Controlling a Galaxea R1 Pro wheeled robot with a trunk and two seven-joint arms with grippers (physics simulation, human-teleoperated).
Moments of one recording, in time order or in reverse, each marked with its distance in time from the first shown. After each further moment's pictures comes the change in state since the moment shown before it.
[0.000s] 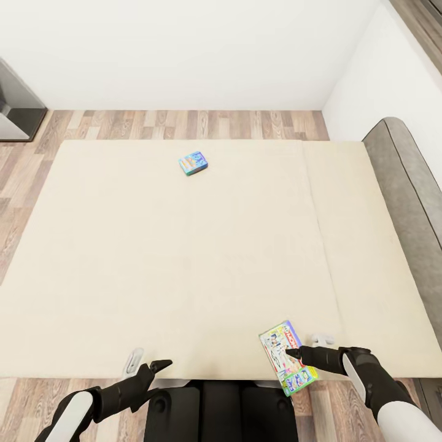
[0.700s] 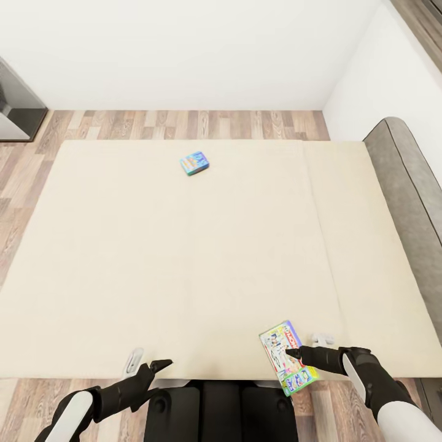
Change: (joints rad) left arm 0.000 0.000 0.000 -0.003 0.000 0.001 0.000; right arm 0.000 0.000 0.000 0.000 0.000 0.000 0.001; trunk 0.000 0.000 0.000
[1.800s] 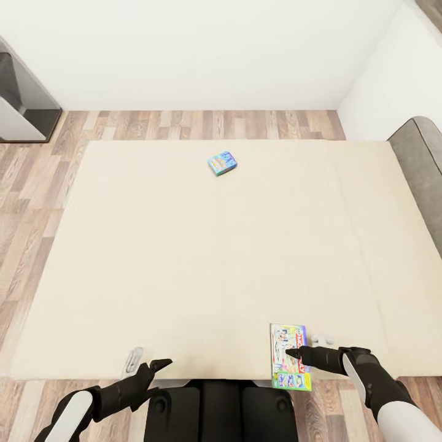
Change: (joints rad) left arm -0.001 0.000 0.003 -0.002 0.000 -0.001 0.000; right arm 0.000 0.000 0.000 0.000 0.000 0.000 0.000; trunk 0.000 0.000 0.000
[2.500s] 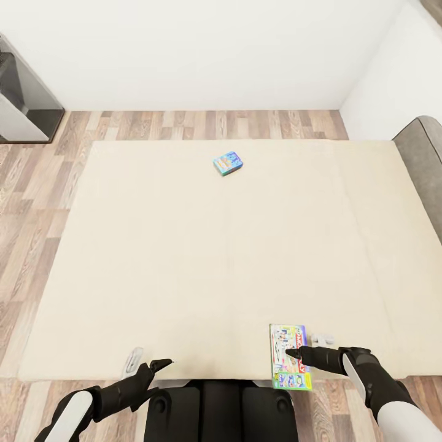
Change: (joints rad) left arm 0.001 0.000 0.000 0.000 0.000 0.001 0.000; right arm 0.000 0.000 0.000 0.000 0.000 -0.001 0.000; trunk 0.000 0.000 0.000
